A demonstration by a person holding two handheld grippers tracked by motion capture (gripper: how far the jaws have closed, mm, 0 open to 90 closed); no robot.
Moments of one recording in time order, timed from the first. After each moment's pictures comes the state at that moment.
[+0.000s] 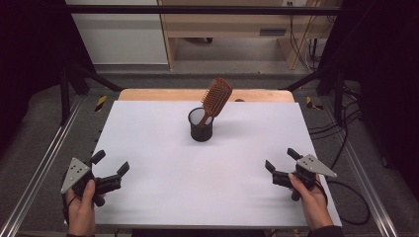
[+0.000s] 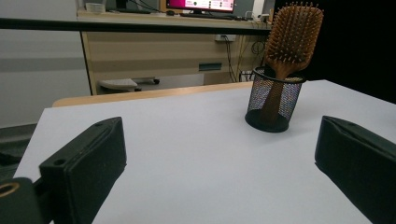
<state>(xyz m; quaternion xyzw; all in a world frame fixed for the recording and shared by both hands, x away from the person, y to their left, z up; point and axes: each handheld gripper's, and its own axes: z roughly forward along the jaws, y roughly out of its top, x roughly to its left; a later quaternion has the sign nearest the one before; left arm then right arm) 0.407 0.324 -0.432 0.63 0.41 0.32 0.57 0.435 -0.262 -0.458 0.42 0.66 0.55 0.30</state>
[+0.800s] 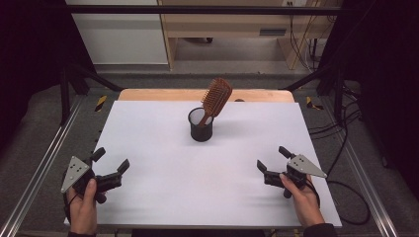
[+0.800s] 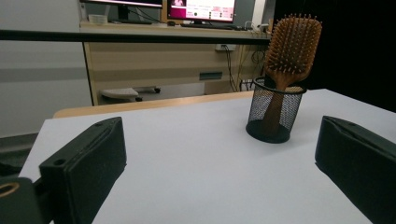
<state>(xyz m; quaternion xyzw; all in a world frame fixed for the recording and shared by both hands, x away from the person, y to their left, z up) 0.411 0.323 -0.430 0.62 0.40 0.33 0.59 0.440 -0.240 -0.463 0.38 0.66 0.57 0.31</state>
